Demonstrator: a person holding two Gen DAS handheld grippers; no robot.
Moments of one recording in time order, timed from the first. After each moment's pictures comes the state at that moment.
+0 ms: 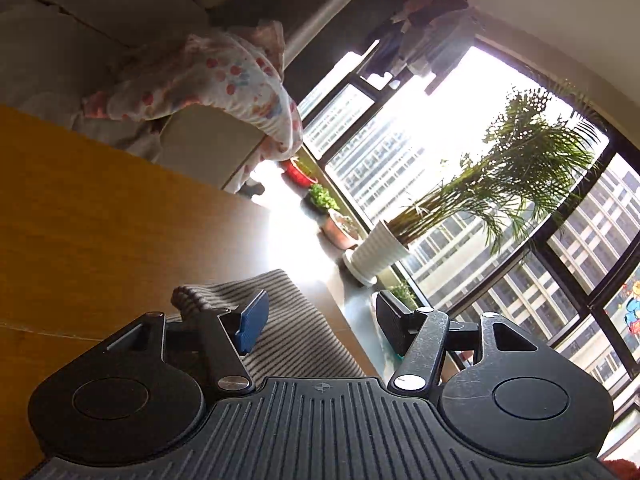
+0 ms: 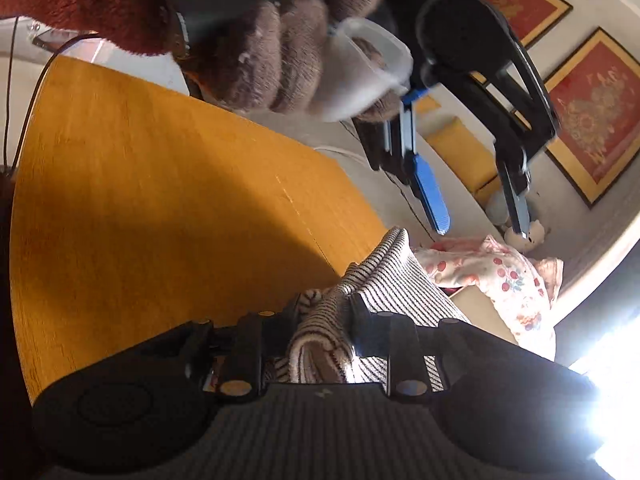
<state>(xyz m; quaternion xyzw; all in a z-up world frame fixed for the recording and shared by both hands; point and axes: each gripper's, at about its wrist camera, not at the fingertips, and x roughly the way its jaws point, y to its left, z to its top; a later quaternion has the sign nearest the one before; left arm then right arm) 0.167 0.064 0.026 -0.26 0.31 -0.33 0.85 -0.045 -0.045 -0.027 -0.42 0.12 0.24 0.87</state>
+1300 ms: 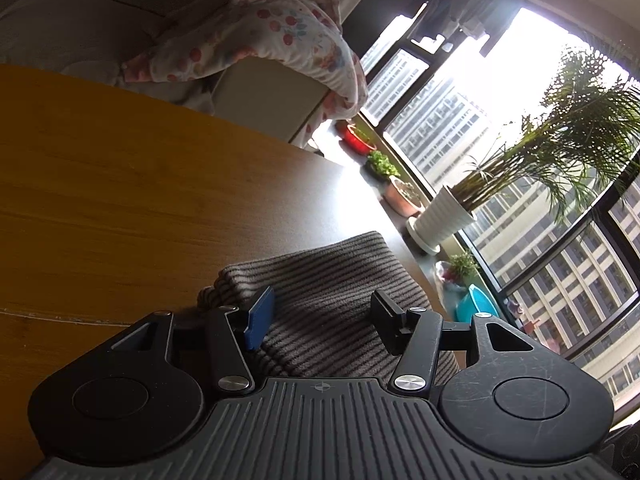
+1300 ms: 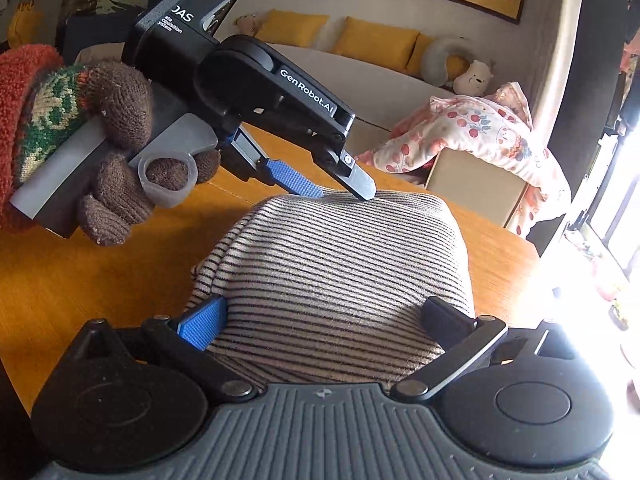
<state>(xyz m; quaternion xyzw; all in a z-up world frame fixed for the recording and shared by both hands) 0.175 0.055 -0.017 -0.22 0.36 -0.26 0.87 0.016 -0.102 -0.006 -0.17 0.25 0.17 0.94</state>
